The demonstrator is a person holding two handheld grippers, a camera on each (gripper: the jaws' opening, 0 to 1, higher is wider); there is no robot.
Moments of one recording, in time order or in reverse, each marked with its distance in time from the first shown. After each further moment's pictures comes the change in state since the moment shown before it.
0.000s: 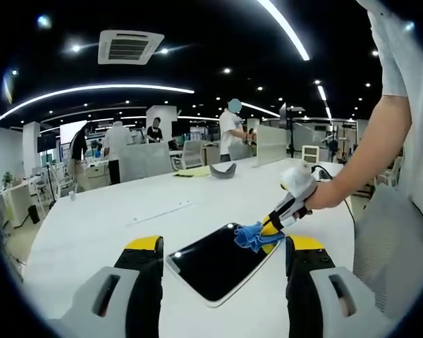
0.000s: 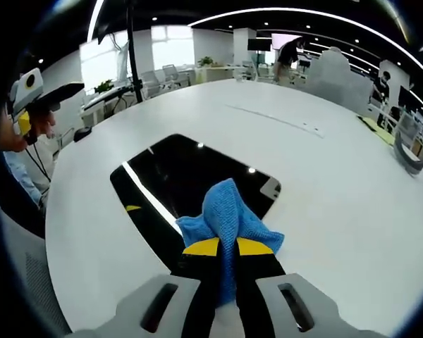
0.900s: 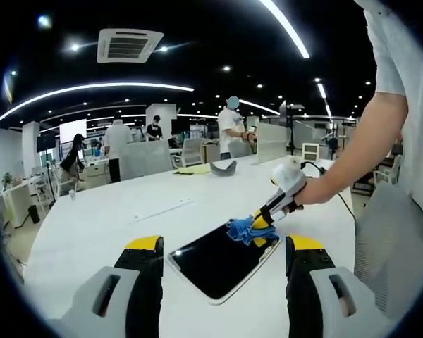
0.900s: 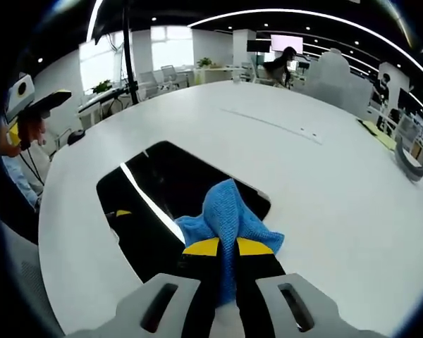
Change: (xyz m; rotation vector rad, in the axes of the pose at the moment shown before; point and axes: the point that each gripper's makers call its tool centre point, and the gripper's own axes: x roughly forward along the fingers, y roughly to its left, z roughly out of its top) left arm 0.000 0.004 -0.004 0.005 0.015 -0.002; right arm 0.016 -0.018 0.015 -0.006 -0.009 -0.011
